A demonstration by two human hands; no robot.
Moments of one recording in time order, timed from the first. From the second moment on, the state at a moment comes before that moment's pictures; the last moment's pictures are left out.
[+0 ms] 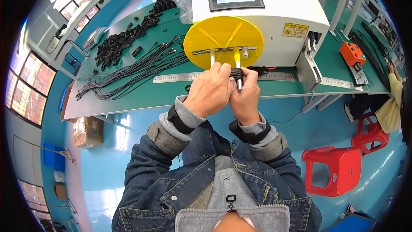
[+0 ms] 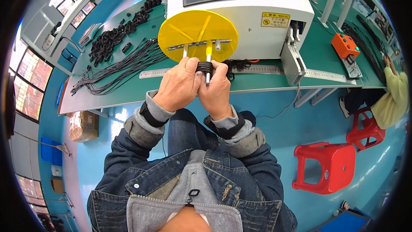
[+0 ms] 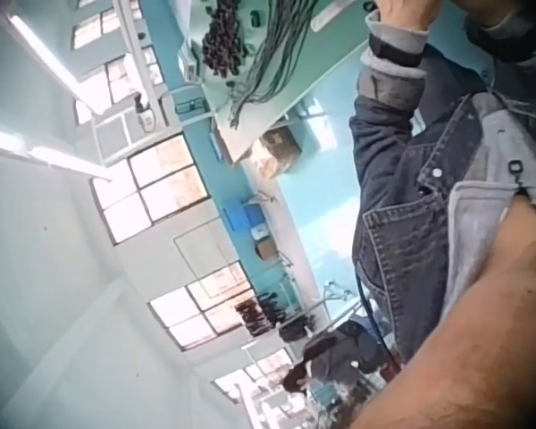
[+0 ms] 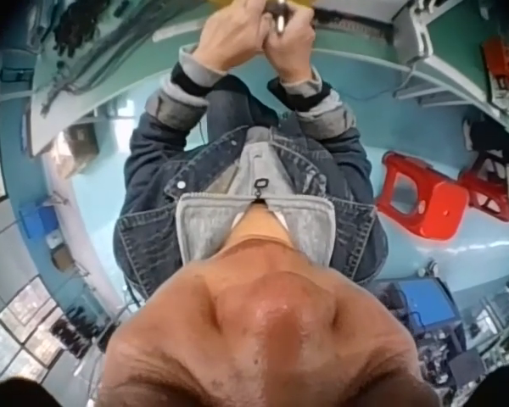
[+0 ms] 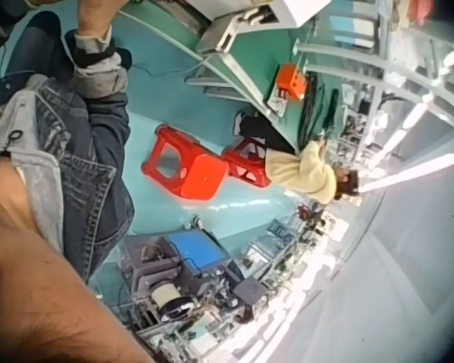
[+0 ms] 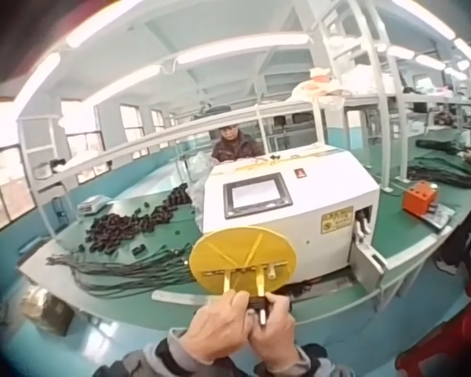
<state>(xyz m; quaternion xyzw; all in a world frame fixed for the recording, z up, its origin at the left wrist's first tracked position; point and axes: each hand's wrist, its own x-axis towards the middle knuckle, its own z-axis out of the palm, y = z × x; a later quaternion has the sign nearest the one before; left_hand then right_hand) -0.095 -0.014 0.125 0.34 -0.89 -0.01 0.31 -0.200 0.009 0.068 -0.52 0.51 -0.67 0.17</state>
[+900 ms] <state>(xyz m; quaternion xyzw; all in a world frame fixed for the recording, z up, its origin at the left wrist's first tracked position) -0.066 0.009 0.069 0.37 -0.57 -0.73 0.06 -0.222 0.049 -0.009 -0.69 0.49 -0.52 0.11</state>
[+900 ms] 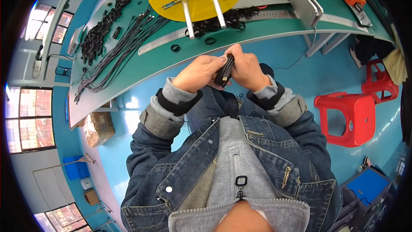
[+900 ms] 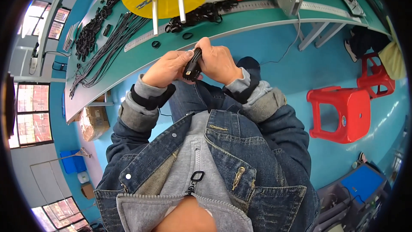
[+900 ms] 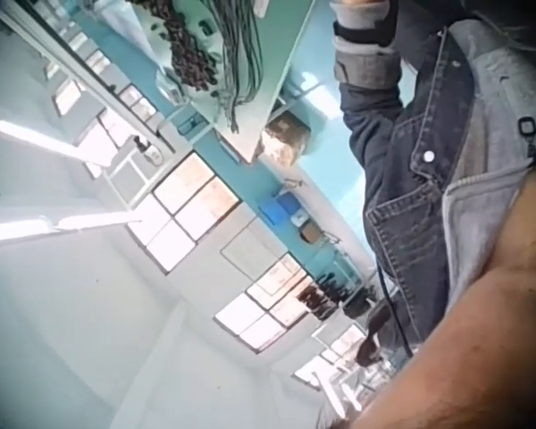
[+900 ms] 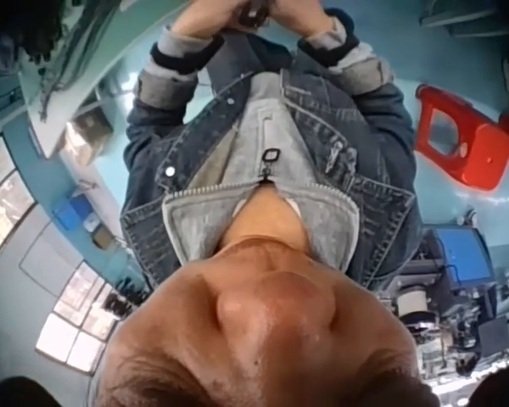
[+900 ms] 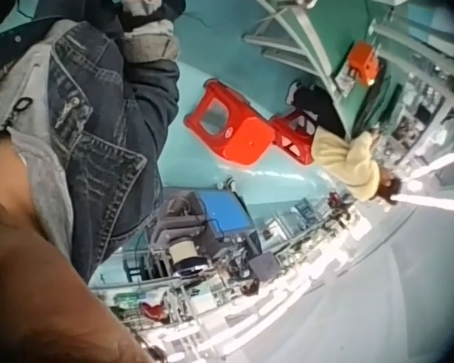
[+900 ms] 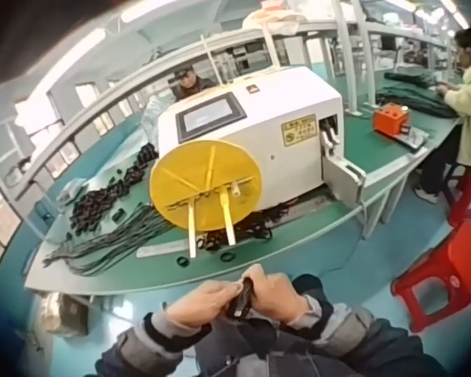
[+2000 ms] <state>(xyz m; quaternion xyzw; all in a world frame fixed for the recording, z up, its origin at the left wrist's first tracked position) -0.064 0.017 0.033 0.41 -0.60 -0.69 -0.07 -0.212 0.058 -0.034 -0.72 0.52 -0.38 0.23</state>
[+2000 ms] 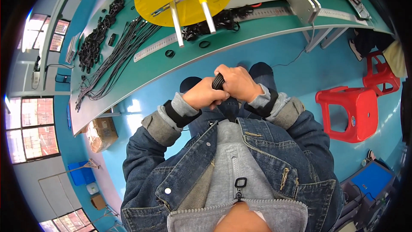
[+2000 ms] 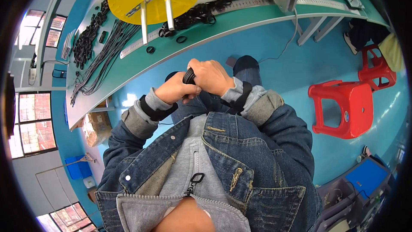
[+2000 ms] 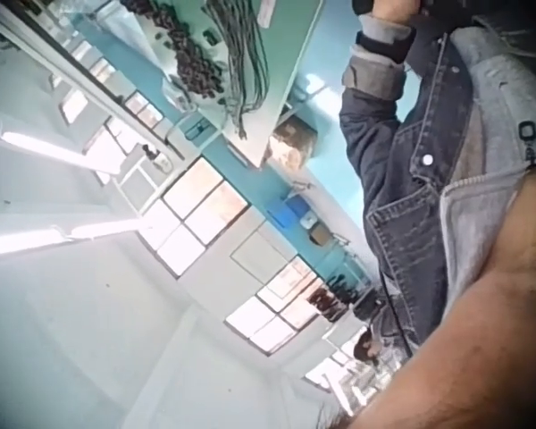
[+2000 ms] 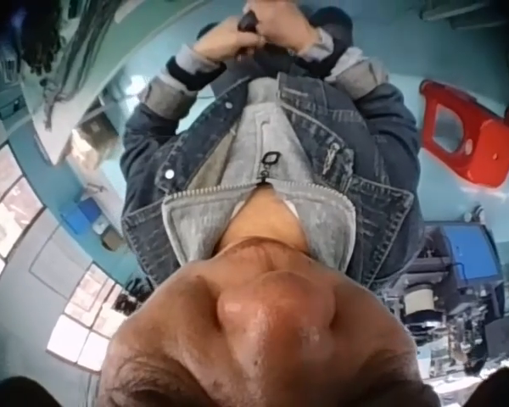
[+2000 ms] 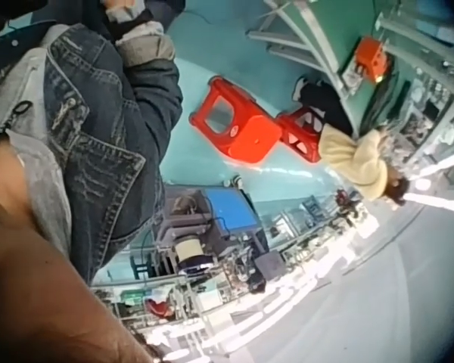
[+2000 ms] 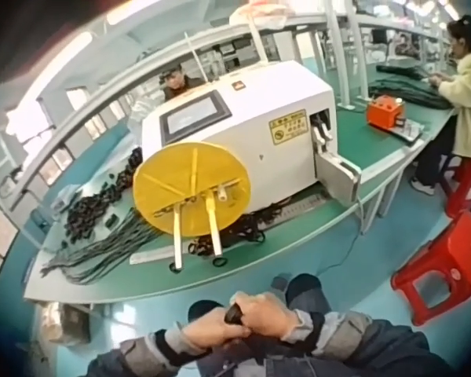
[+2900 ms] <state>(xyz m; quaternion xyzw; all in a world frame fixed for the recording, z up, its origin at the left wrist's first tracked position) -0.057 -0.029 0.017 0.36 -0.30 -0.77 0.43 -0.213 -0.006 -0.018 -0.69 0.42 -0.57 0.14</state>
